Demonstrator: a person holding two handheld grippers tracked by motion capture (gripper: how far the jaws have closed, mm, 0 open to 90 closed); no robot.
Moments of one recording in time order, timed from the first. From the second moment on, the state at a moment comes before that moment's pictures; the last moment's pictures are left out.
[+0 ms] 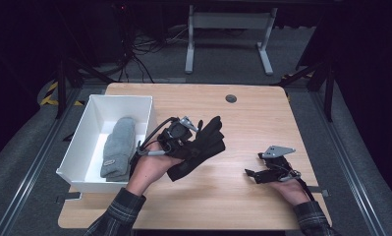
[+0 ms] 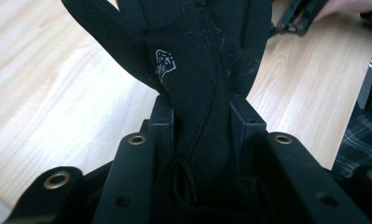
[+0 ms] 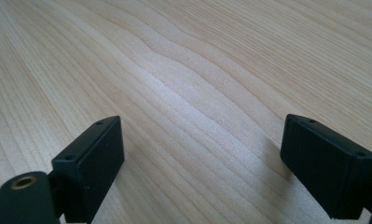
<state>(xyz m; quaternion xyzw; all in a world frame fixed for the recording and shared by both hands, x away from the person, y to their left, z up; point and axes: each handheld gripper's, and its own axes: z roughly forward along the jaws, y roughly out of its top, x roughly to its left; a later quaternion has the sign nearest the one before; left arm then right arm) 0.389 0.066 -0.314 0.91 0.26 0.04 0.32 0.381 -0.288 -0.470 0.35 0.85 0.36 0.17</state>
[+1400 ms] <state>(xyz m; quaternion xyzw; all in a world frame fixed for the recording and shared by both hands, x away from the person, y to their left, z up) 0.406 0.213 -0.267 0.84 0.42 0.12 0.33 0.381 -0.288 -0.470 0.35 0.85 0.36 0.17</state>
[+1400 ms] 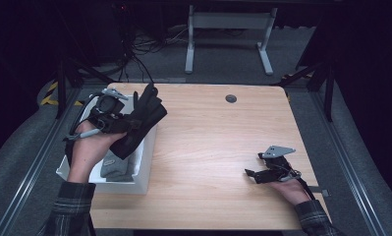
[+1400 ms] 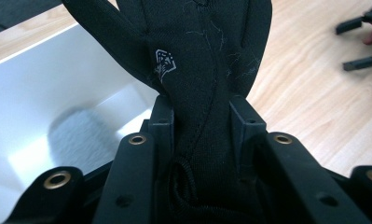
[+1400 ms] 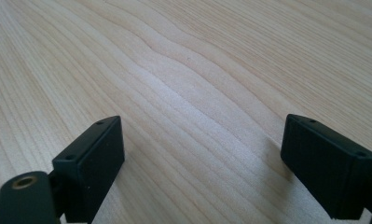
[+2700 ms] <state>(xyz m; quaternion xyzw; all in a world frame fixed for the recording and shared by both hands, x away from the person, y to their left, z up) 0.433 0.261 -0.362 0.79 0.54 0.09 0.26 0.381 -0.288 -0.470 0.35 0.85 0.36 0.17</state>
